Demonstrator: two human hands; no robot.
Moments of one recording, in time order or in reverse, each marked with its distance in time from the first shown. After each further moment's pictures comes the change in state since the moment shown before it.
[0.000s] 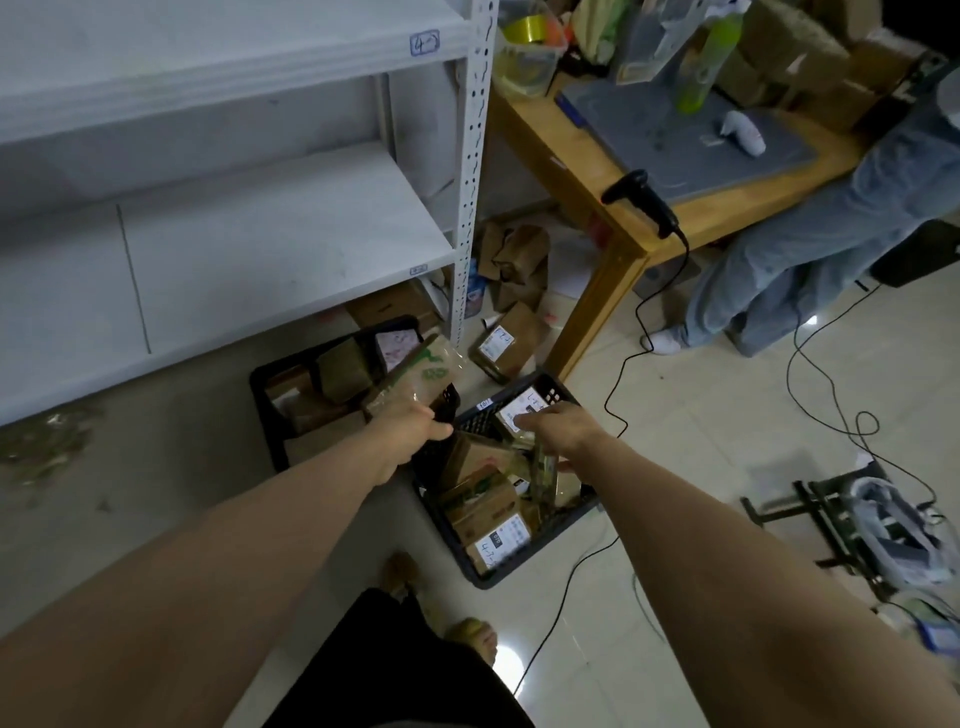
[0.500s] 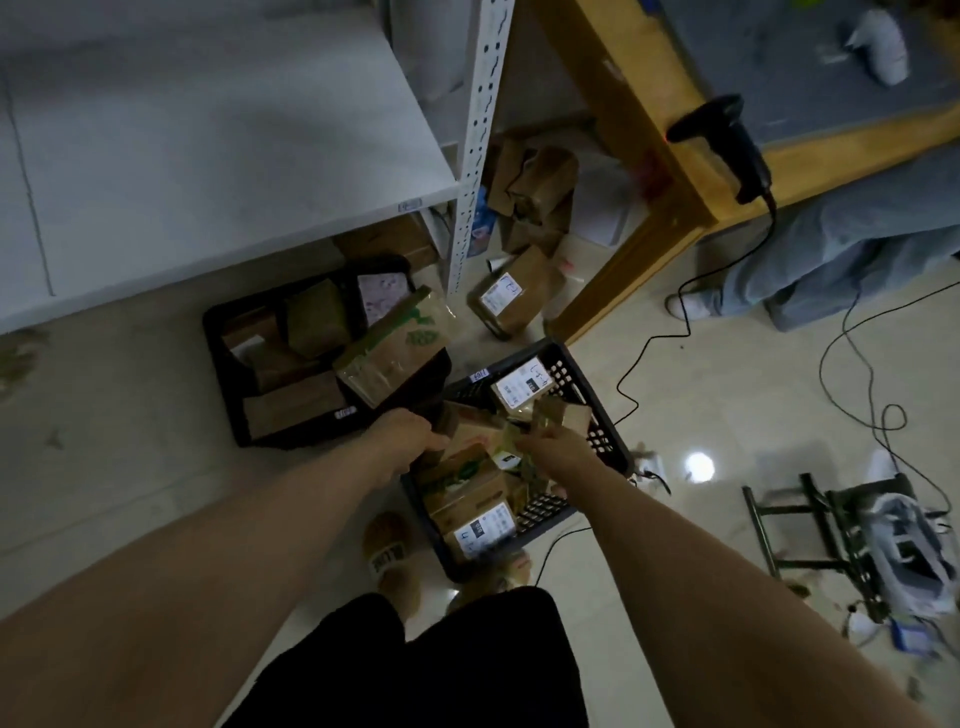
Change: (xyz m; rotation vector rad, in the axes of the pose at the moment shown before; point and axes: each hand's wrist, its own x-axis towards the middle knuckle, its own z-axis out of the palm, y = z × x) left_hand 0.159 -0.006 0.038 0.105 -0.131 -0.257; right_hand 0.145 0.030 0.010 0.079 -0.083 0.207
